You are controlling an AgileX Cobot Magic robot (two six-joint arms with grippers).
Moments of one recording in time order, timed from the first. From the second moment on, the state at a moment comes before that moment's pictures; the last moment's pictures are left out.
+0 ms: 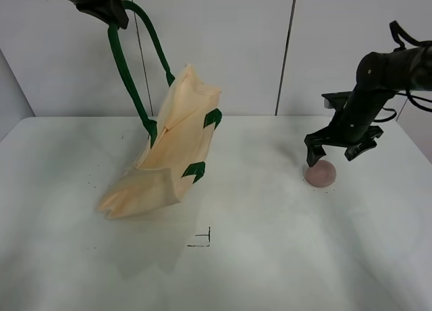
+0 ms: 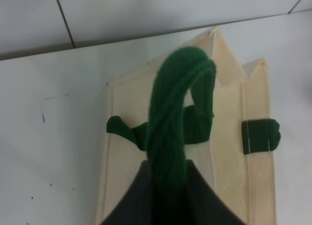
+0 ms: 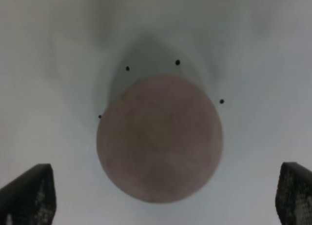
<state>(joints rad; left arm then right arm) -0.29 1.89 -2.22 -0.01 1.18 -0.13 0.08 2.08 -1.48 0.08 0.85 -0.11</state>
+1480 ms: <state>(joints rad) -0.29 1.89 -2.22 -0.01 1.18 -0.13 0.29 1.99 -1.96 0.45 1.07 -0.27</state>
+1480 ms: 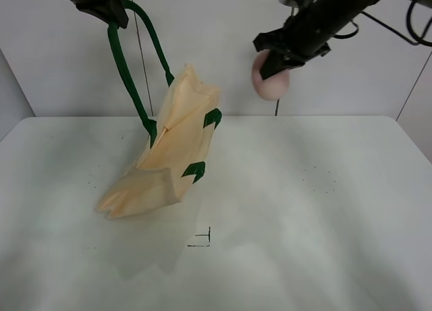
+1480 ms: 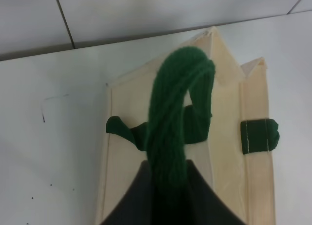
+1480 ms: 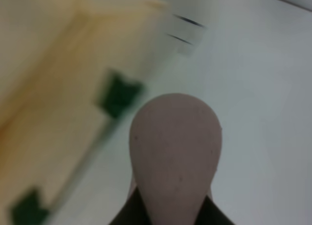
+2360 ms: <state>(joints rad) -0.29 1.89 -2.22 -0.01 1.18 -0.13 0.59 2.29 -1.97 0.53 0.74 -0.29</state>
